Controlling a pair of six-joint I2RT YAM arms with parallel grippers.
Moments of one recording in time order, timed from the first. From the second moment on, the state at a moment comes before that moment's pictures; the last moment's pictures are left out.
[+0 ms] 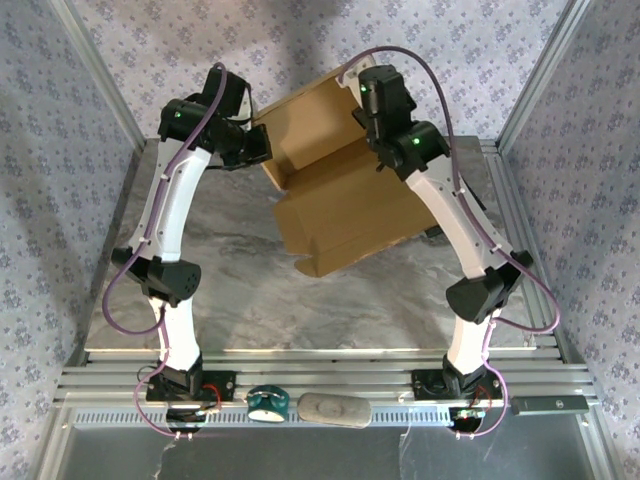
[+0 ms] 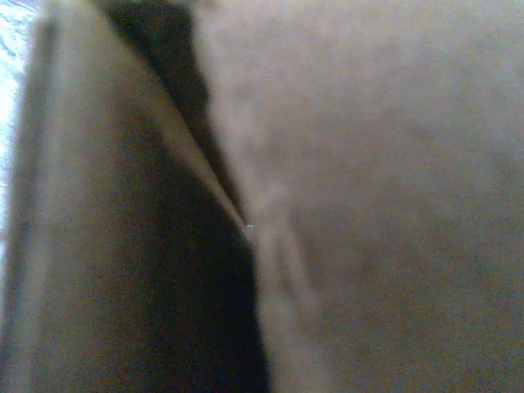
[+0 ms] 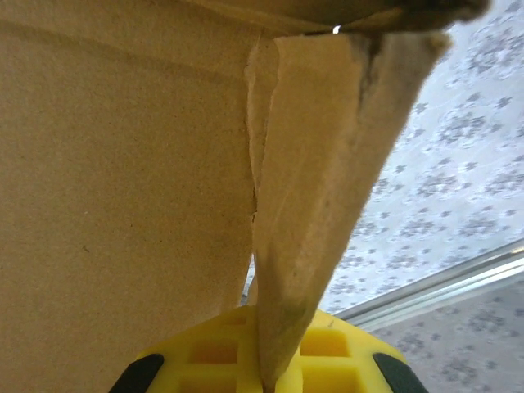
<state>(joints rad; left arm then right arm) -0.40 1.95 2.51 -1.50 0.16 -0.53 0.59 1.83 2.21 -0.67 0.71 -0.57</state>
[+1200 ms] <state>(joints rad) -0.42 1.95 2.53 -1.48 0.16 -0.55 0.48 1.77 2.23 -0.70 0.47 -0.43</state>
